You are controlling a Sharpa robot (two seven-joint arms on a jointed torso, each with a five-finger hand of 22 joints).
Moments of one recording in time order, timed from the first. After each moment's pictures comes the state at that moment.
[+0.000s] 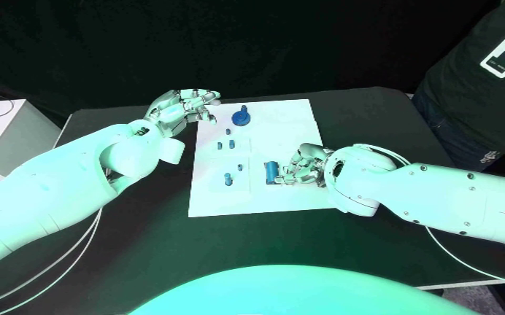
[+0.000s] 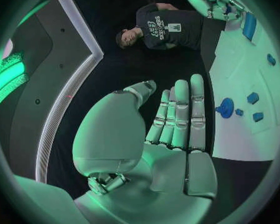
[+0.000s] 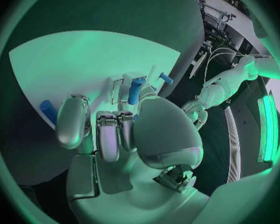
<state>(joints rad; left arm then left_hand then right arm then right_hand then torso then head) 0.82 -0.84 0.38 1.41 -0.24 -0.06 0.23 1.33 -0.17 0.47 0.14 0.22 0.84 0.19 0.27 0.40 0.84 0.14 0.58 0.19 1.01 0.06 1.06 0.47 0.18 0.95 0.16 0.69 0.68 1.11 -0.76 -0.16 1.66 -1.16 -0.27 -0.57 1.25 0.01 -0.09 0.29 0.19 1.02 0.04 0.42 0.83 1.47 -0.02 1.51 1.31 1.46 -0.08 1.57 1.31 0.08 1.46 0.03 1.14 1.31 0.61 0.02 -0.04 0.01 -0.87</state>
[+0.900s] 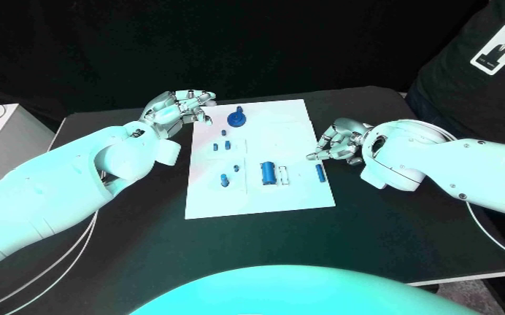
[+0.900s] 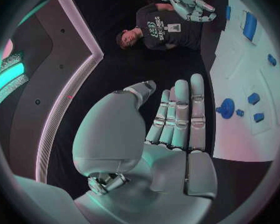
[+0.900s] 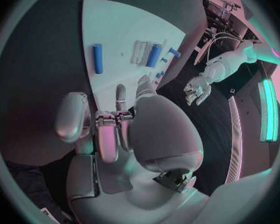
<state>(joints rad) 0.82 -0.84 0.38 1.41 -0.24 -0.06 0.23 1.33 -0.17 0.47 0.15 0.22 0.84 0.19 0.27 0.40 0.84 0.14 0.58 0.19 1.01 0.06 1.06 0.47 0.18 0.96 0.16 0.69 0.68 1.20 -0.95 -0.14 1.65 -1.09 -0.22 -0.47 1.32 -0.05 -0.15 0.30 0.16 1.03 0.08 0.27 0.72 1.47 0.01 1.50 1.31 1.47 -0.06 1.57 1.31 0.08 1.46 0.04 1.08 1.31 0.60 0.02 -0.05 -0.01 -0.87</state>
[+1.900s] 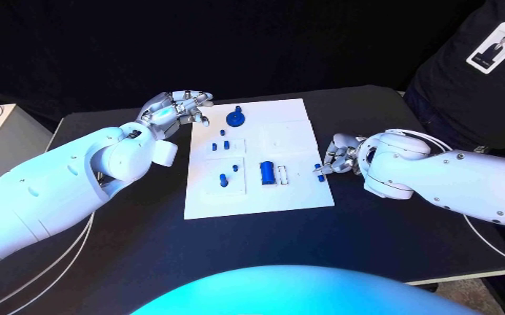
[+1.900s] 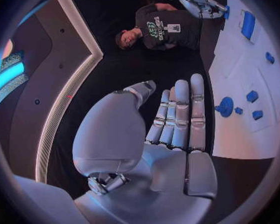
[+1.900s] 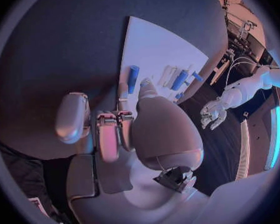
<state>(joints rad) 0.82 -0.85 0.38 1.41 -0.24 -0.06 0.23 1.33 -0.17 0.46 0.15 0.22 0.84 0.19 0.27 0.40 0.84 0.14 0.58 0.19 1.00 0.06 1.06 0.47 0.18 0.96 0.16 0.69 0.68 1.15 -0.91 -0.15 1.61 -1.27 -0.13 -0.61 1.27 -0.03 -0.16 0.29 0.19 1.10 0.05 0.29 0.70 1.47 -0.01 1.50 1.31 1.47 -0.07 1.56 1.31 0.08 1.46 0.04 1.08 1.31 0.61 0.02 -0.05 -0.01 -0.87</state>
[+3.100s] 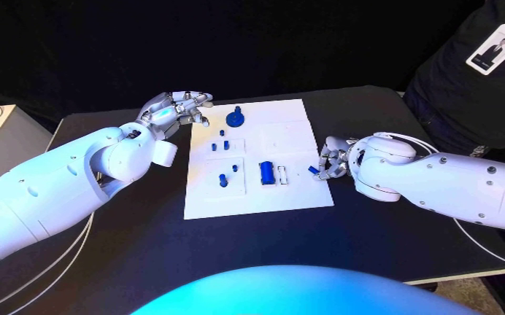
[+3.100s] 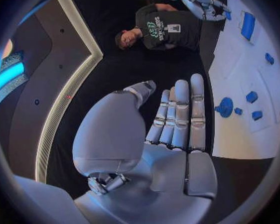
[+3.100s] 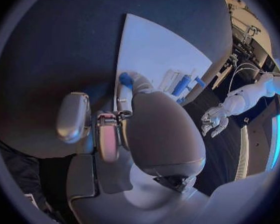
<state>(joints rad) 0.82 -0.85 0.38 1.41 -0.24 -0.05 0.22 1.33 -0.17 0.46 0.15 0.22 0.84 0.19 0.27 0.40 0.84 0.14 0.59 0.19 1.00 0.06 1.06 0.47 0.18 0.96 0.16 0.69 0.68 1.13 -0.85 -0.15 1.58 -1.32 -0.14 -0.64 1.49 -0.12 0.08 0.36 0.29 1.08 0.04 0.31 0.73 1.47 -0.03 1.49 1.31 1.46 -0.08 1.56 1.31 0.08 1.47 0.03 1.07 1.31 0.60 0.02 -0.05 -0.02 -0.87</state>
